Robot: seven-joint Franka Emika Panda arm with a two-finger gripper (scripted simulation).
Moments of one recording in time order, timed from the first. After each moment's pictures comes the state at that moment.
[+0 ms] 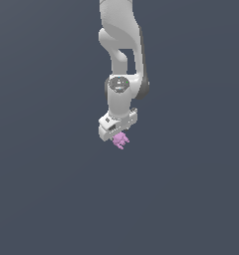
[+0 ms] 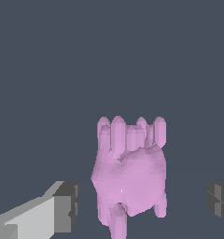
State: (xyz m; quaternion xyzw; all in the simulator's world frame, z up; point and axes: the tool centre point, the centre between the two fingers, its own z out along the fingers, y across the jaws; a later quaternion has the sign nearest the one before) arm -0.076 -0.001 0.078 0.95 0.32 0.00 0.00
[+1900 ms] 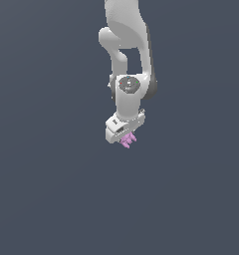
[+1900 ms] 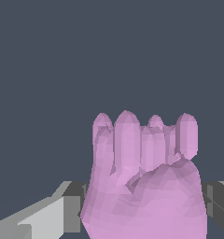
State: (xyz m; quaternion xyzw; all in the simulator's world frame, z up) arm -0.055 0.030 0.091 0.95 0.32 0.00 0.00
